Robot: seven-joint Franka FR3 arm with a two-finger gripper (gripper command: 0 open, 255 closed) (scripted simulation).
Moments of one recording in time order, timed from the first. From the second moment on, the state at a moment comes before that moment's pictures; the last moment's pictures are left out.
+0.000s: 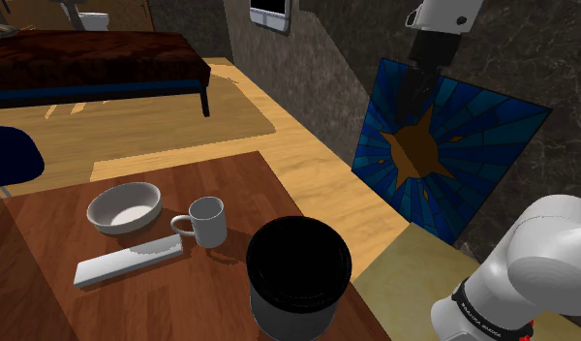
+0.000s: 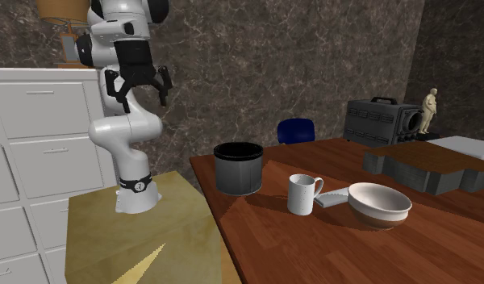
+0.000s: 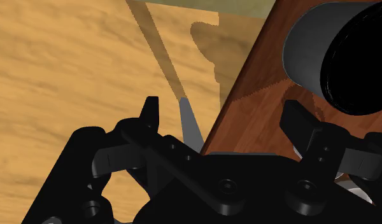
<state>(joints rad) 0.01 -0.74 -0.05 -2.29 0.07 1.52 -0.11</state>
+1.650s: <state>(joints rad) 0.08 -0.24 0.37 -2.27 0.10 2.16 0.37</state>
